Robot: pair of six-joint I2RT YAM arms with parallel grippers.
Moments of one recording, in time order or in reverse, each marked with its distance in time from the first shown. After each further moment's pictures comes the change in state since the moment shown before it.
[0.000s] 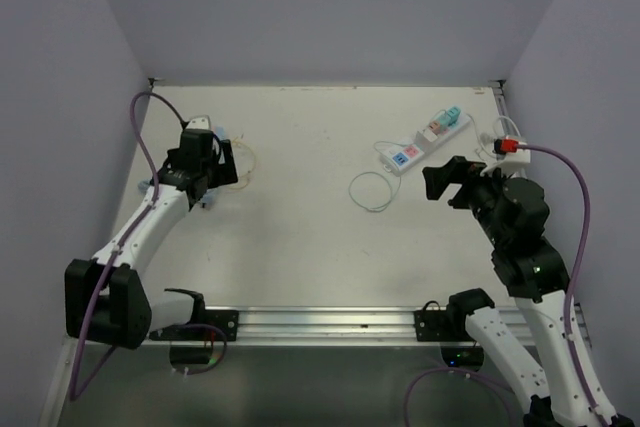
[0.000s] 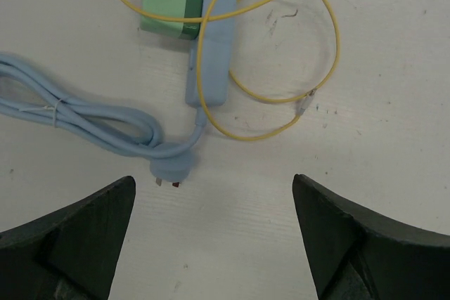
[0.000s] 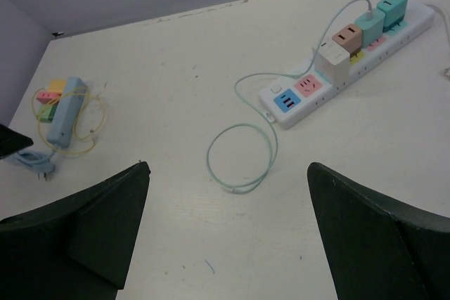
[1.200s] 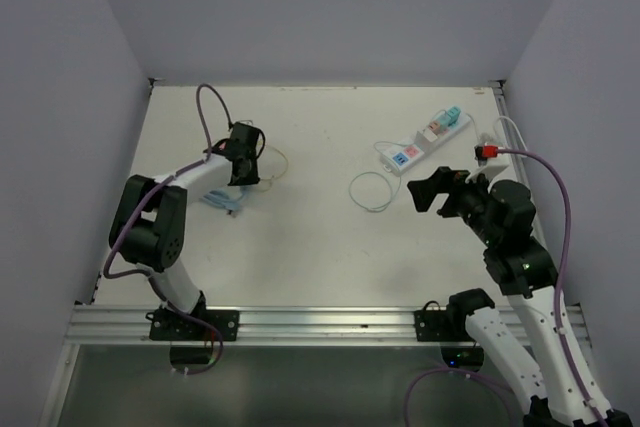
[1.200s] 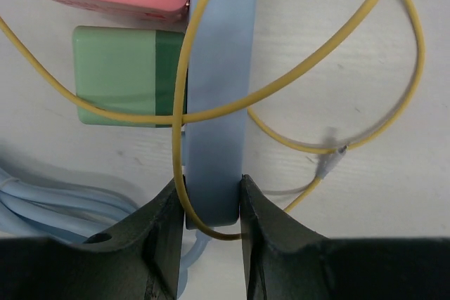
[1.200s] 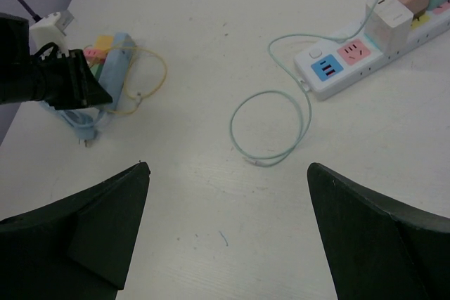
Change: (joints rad) left arm -0.117 0.539 0.195 0.087 -0.008 -0.066; right arm 0.000 -0.011 -0.097 0.024 -0.160 0.008
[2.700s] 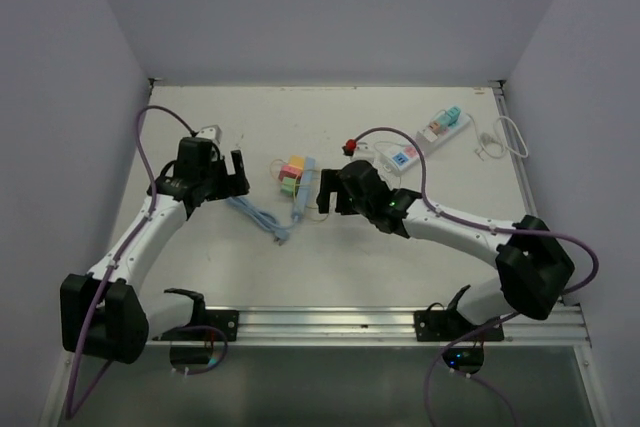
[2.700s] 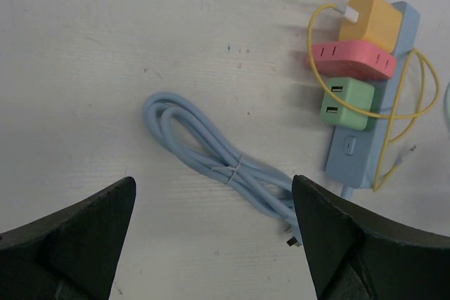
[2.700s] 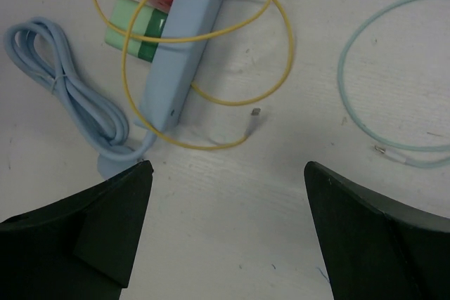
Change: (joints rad) left arm 0.092 -0.562 -0.212 -0.134 0.284 0.006; right arm 0.573 0.831 0.077 0.339 0.336 0.260
